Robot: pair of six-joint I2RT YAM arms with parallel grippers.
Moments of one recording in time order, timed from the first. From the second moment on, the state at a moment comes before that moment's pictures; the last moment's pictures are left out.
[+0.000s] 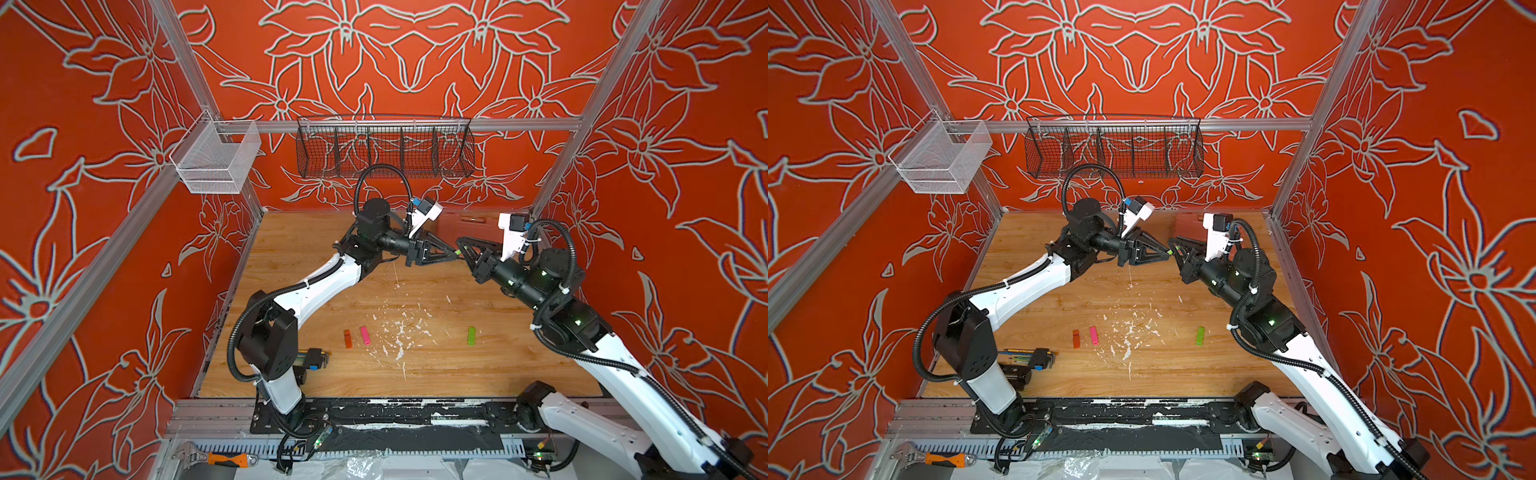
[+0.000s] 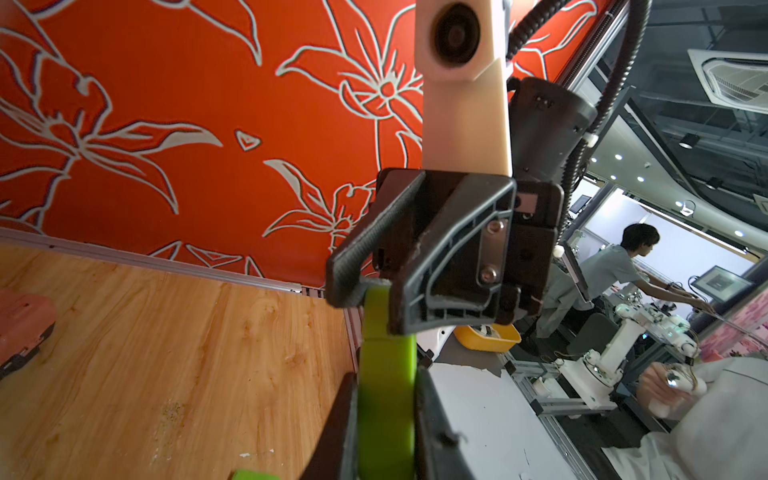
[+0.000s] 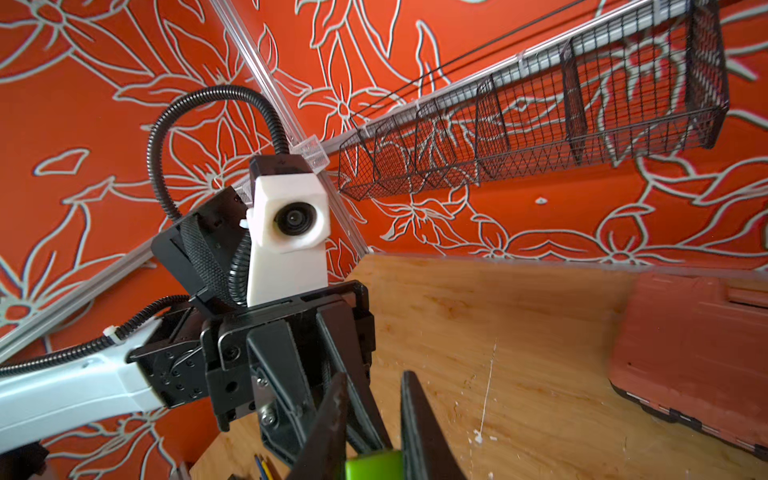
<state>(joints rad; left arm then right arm) -0.58 1.71 1.43 0.35 1.24 -0.53 0.54 0.89 1.01 -0.16 -0.16 0.46</state>
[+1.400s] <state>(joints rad) -0.63 1.68 1.27 0.55 1.10 -0.73 0.34 0.75 0.80 0.01 -0.49 0.54</state>
